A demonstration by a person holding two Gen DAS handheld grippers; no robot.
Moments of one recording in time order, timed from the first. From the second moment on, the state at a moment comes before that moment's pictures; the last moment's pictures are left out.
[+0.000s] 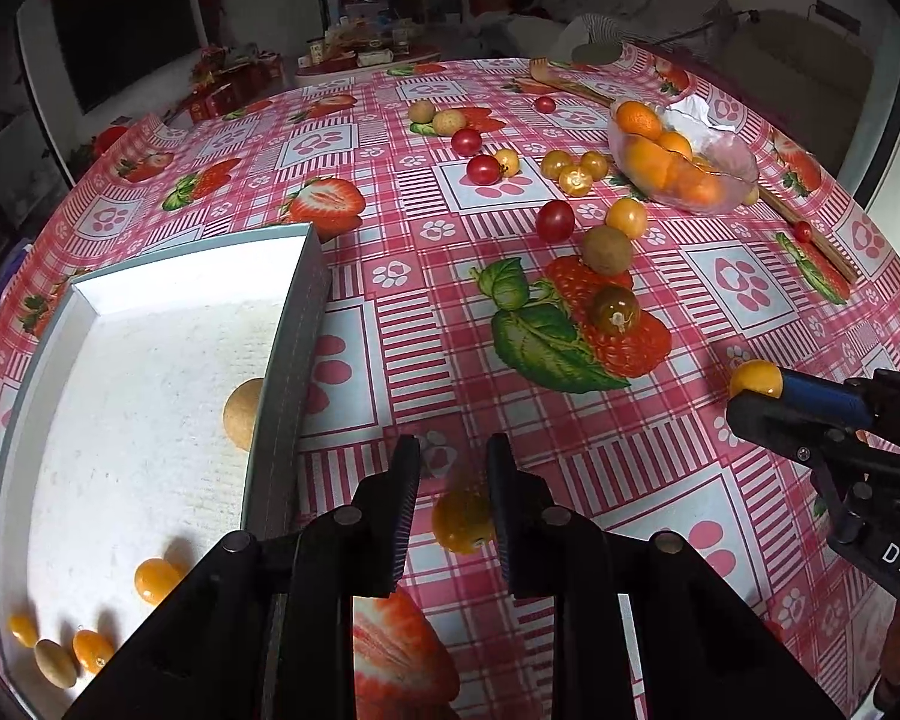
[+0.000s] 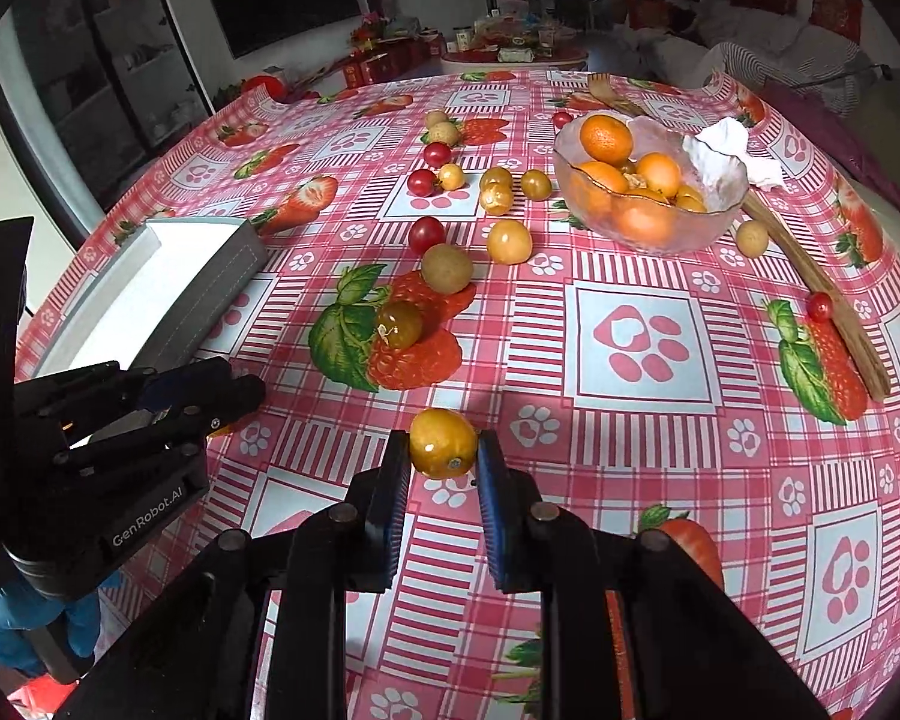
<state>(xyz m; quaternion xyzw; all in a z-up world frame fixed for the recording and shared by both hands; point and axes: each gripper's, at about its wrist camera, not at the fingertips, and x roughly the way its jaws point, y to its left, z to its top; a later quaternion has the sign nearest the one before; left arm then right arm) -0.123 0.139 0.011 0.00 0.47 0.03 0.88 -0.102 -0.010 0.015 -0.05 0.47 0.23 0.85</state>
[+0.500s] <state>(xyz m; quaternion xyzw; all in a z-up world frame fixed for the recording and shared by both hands) -0.137 0.127 0.008 0.02 0.46 0.03 0.89 -0.109 -0.028 0.020 -0.03 0.47 0.22 0.85</state>
